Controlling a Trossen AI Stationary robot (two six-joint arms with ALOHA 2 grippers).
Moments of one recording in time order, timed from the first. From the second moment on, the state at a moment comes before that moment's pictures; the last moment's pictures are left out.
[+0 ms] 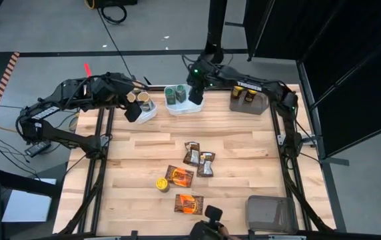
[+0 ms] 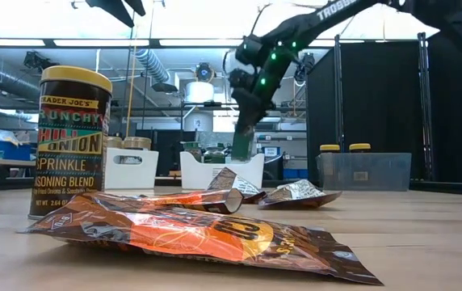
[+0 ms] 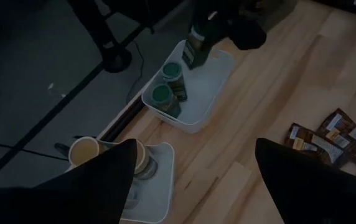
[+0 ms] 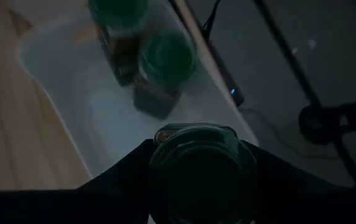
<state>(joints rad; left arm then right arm) 0.24 1.13 1.56 -1.22 -0.40 -0.24 -0.54 2.04 1.80 -0.68 0.06 -0.19</state>
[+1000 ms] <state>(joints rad) 0.24 1.13 1.56 -1.23 -0.42 -0.12 -0.54 2.18 2.02 -0.81 0.08 -0.25</state>
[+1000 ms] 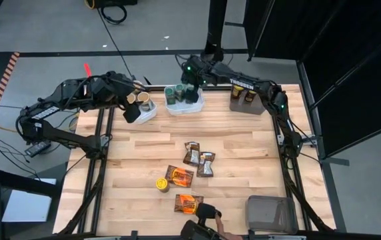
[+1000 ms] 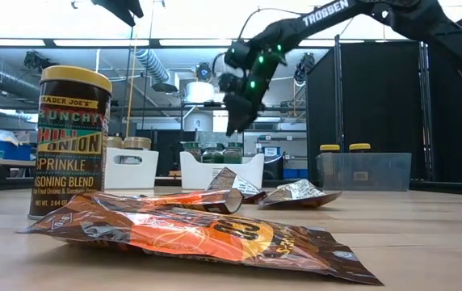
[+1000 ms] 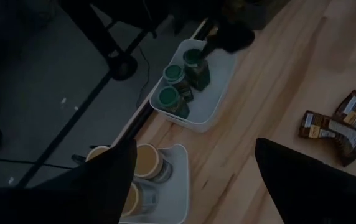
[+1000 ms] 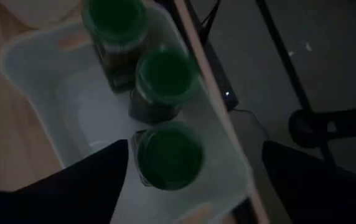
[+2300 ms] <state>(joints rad) 0.23 1.13 1.55 -1.23 -0.35 -0.03 0.24 2.27 2.31 -0.70 -0.07 -0.09</state>
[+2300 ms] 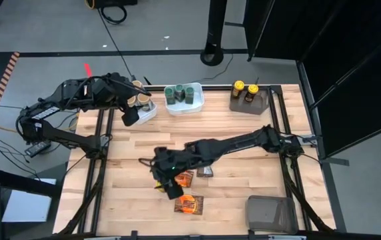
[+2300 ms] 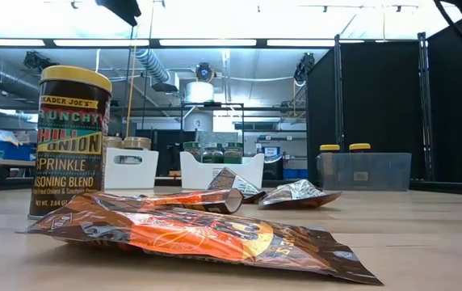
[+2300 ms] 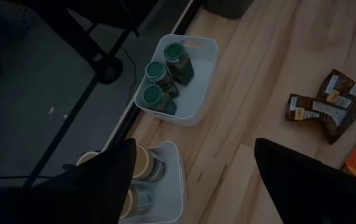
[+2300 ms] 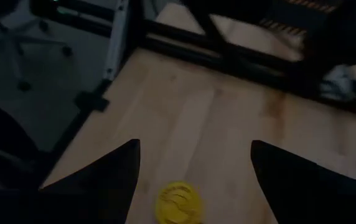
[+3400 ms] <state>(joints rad) 0.24 1.13 1.55 -1.32 -0.35 -0.14 0.23 2.44 2.31 -0.76 -0.01 -0.10</state>
